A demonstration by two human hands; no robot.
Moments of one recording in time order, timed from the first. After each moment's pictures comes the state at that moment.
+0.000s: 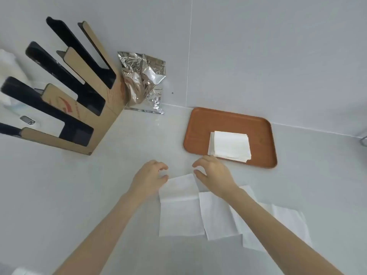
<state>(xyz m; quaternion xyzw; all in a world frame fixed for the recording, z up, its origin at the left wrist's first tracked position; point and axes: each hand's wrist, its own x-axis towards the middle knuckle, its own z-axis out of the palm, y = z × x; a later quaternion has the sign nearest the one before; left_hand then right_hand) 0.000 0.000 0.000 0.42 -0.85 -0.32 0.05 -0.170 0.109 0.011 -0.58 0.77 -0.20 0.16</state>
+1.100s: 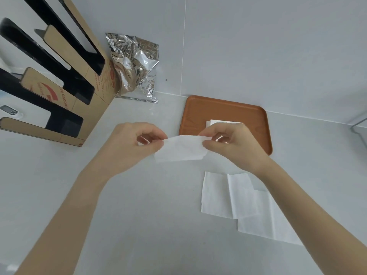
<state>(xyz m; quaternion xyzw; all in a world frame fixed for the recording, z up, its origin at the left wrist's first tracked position) 0.010 0.004 0.130 0.31 -0.84 -0.42 0.19 -0.178 0.127 0.122 -0.50 0.71 -0.40 0.28</state>
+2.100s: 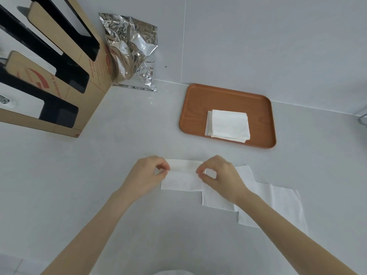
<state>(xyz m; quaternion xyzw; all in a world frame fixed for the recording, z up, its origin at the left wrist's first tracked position) 0.011 0.018 0.003 0.35 -0.85 -0.39 0.06 -0.164 0.155 0.002 -0.55 0.76 -0.28 0.23</state>
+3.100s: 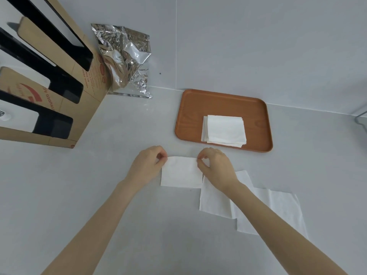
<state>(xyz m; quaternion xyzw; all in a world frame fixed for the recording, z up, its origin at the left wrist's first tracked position) -0.024 -0.010 -0.001 0.36 -0.86 -0.34 0.09 -0.180 0.122 -0.005 -0.49 0.81 -0.28 0.16</state>
